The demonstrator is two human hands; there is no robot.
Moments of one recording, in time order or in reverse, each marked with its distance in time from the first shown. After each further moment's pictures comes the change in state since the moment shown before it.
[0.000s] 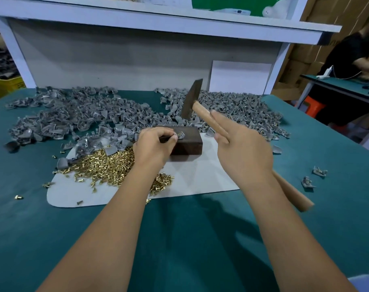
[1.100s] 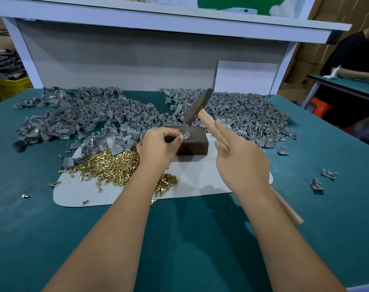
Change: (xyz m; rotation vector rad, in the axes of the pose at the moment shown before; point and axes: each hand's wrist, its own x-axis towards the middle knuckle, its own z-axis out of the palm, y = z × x) left_hand -0.004 0.003 -0.002 0.049 0.010 -0.024; right_hand -0.011 -0.001 0.023 0.046 -0.030 0.046
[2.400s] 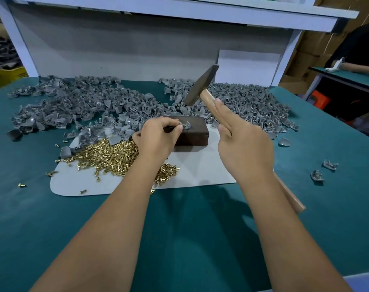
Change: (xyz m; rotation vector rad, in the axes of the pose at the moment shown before) left_hand 0.001 -0.004 0.004 0.031 0.033 0.006; right_hand 0.003 -0.004 -0.002 -0.029 0.123 -0.102
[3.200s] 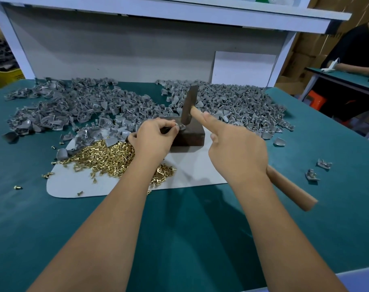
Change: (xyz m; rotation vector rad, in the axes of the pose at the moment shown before) left_hand 0.002 0.000 0.002 0.028 0.015 -0.019; right_hand 0.001 -0.005 -0.005 -0.293 -0.100 -0.038
